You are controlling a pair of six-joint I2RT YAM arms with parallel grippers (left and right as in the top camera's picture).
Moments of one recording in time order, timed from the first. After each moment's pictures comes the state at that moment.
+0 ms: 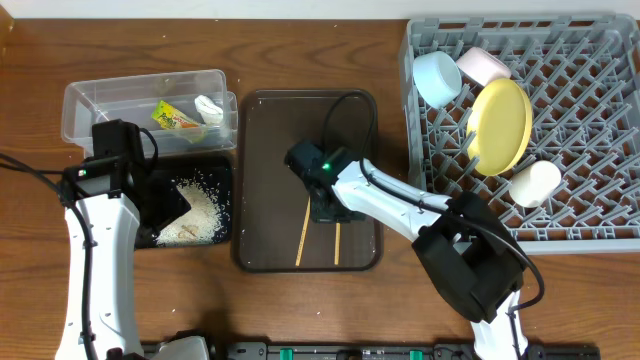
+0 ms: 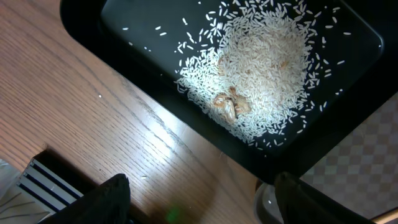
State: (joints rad) left arm 0.23 1.33 1.12 -1.23 -0.13 -0.49; right arm 0.80 2.09 1.45 -0.89 0.06 0.83
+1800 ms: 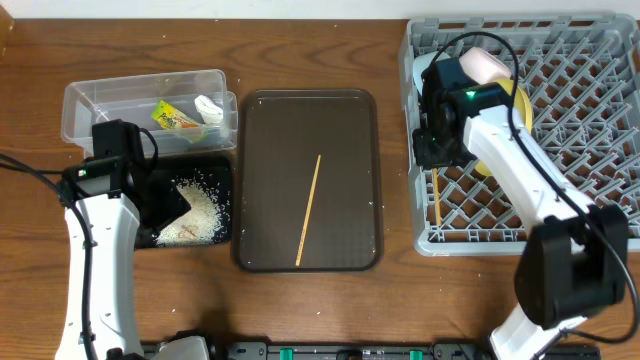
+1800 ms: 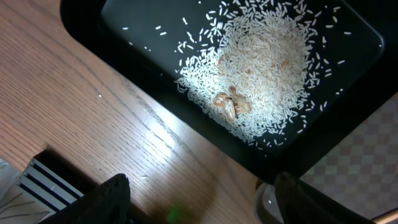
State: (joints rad) left arm 0.23 1.33 1.12 -1.23 -0.13 -0.49; right arm 0.28 1.84 1.48 -1.05 0.05 0.19
